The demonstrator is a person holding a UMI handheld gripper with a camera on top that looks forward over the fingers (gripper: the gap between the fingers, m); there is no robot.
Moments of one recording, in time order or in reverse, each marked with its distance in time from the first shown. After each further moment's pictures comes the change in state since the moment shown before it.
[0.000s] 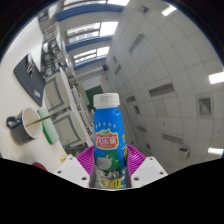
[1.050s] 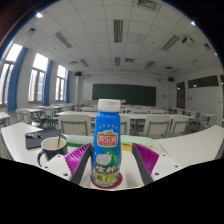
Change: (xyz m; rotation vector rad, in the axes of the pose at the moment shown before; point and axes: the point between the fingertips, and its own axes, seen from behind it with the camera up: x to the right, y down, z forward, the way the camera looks) arm -0.053 0.166 -0.141 -0.224 -0.301 1.141
